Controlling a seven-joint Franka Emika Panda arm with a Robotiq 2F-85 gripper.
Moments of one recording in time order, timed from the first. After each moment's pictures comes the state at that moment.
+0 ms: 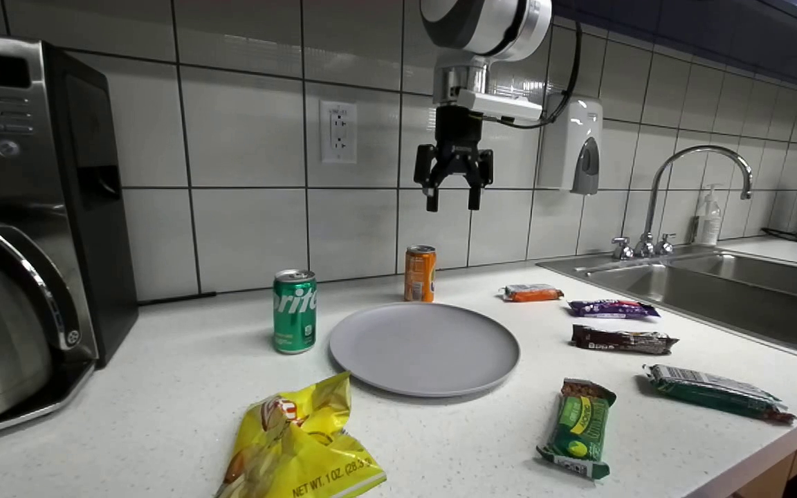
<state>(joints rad) 0.08 0.52 0.04 -1.45 -0.02 1.96 -0.05</state>
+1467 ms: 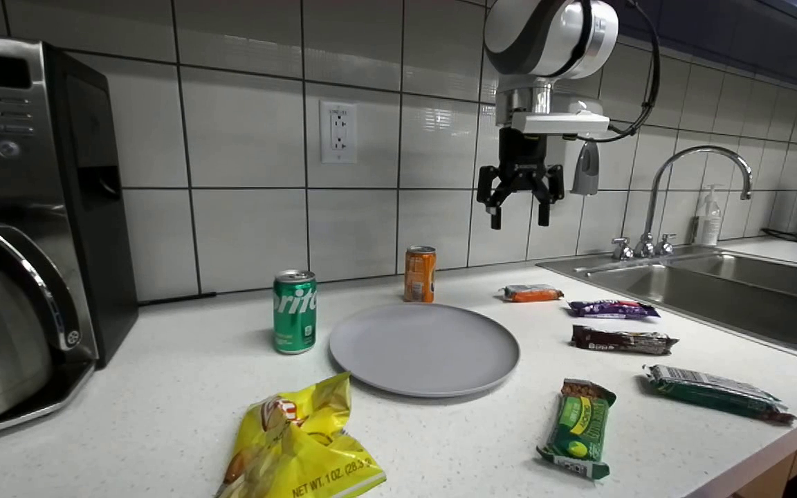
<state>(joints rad) 0.03 0.39 -0.07 -1.70 -0.03 2.05 0.12</state>
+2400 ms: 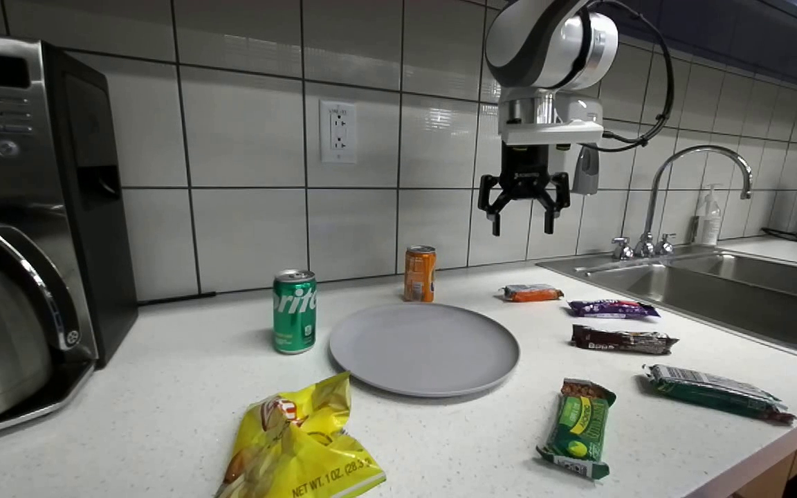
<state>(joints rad) 0.03 0.42 -0.09 -1.70 -0.03 2.08 0.34</state>
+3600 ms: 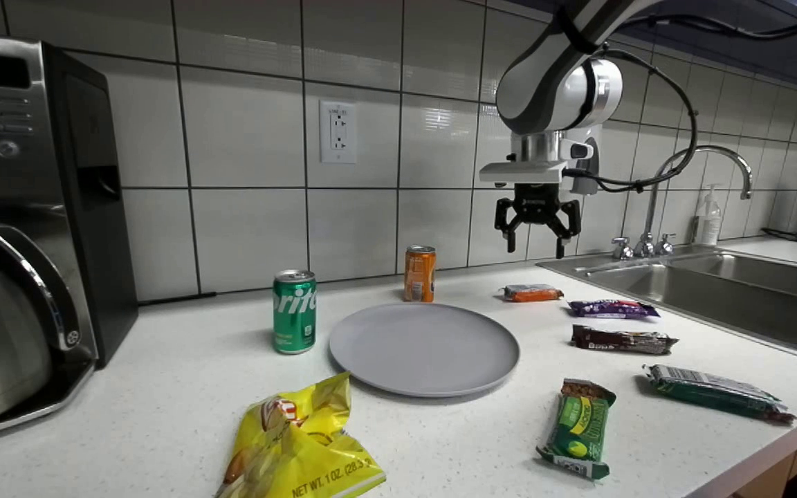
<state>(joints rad) 0.05 0.52 -0.18 -1.70 -0.04 2.21 1.03</state>
